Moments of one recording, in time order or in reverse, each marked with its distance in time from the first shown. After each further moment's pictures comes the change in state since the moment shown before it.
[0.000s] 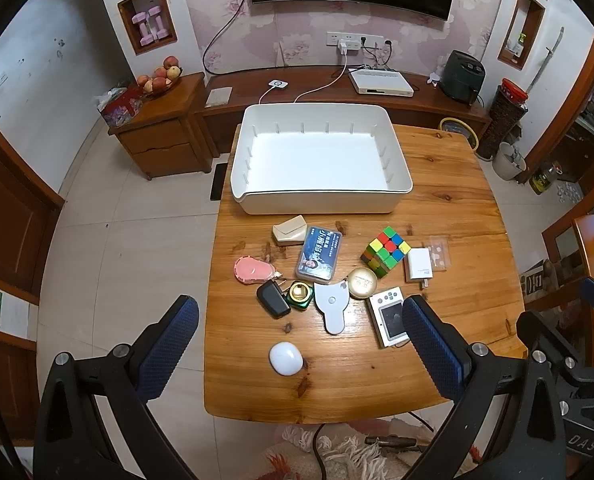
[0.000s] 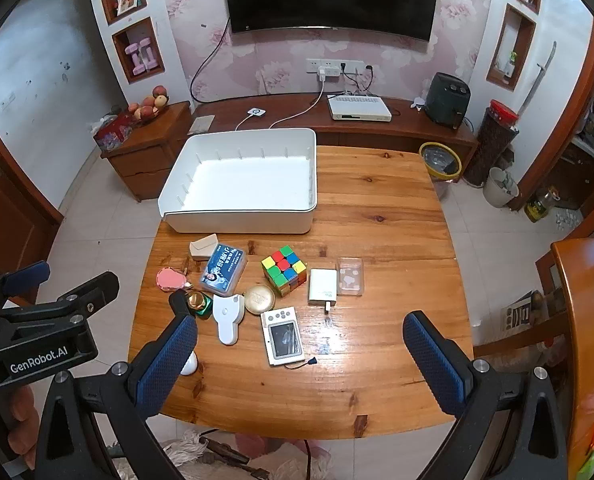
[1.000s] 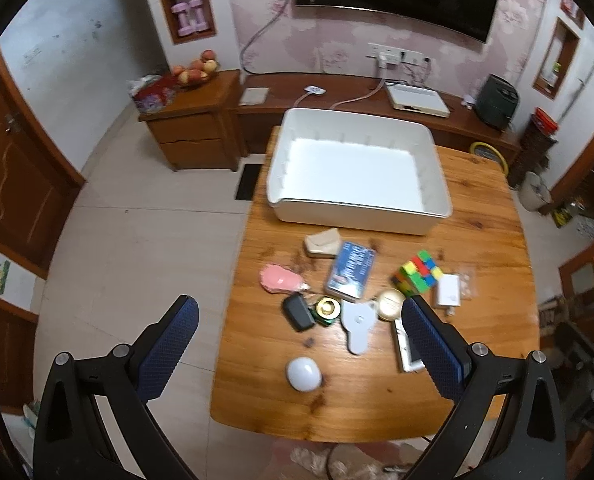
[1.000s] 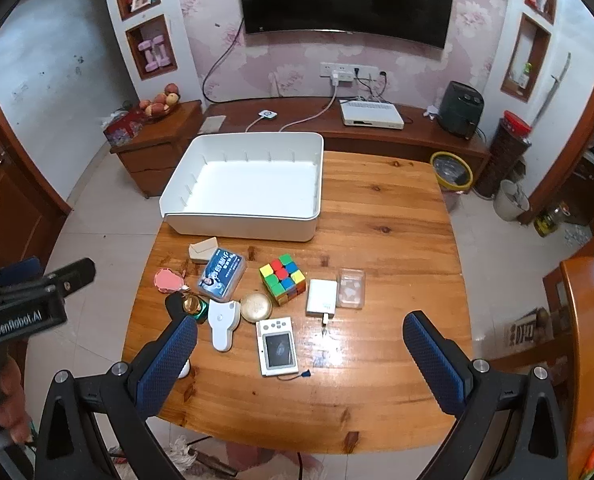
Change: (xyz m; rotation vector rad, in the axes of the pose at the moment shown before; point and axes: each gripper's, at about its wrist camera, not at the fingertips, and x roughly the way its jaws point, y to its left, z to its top) left arm 0.015 0.029 0.012 -0.122 -0.017 0.084; right arm 0.023 -0.018 0.010 -0.049 -0.025 0.047
